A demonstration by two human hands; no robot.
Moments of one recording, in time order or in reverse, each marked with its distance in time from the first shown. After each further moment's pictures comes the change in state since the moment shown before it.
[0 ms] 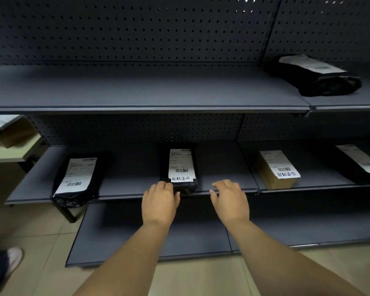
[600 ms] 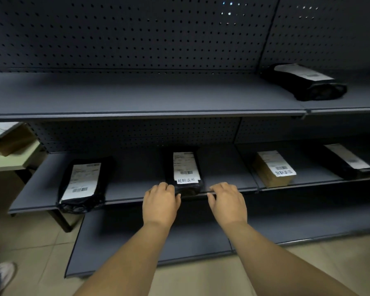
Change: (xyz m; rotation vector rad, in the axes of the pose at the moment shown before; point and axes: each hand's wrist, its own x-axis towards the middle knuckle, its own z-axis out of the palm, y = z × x) left_hand -0.007 -0.026 -0.023 0.019 -0.018 0.094; right_hand -0.024 -0.040 -0.005 -0.033 0.027 0.032
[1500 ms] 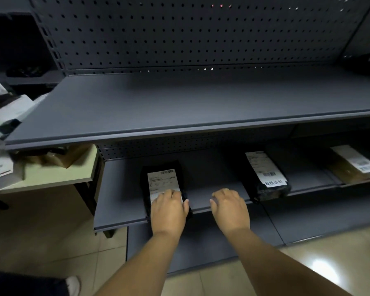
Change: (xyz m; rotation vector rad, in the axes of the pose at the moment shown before) left_hand 0.033 -0.290 -0.016 -0.055 -0.061 -0.017; right_hand 0.021 -0.278 0.130 -0.069 -0.066 0.036
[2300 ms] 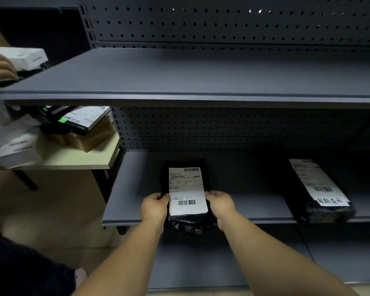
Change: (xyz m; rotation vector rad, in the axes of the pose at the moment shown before) left_hand 0.045 -0.088 0.061 -1.090 0.057 -0.812; right_hand 0.074 -0.062 0.092 1.114 -0.376 0.587
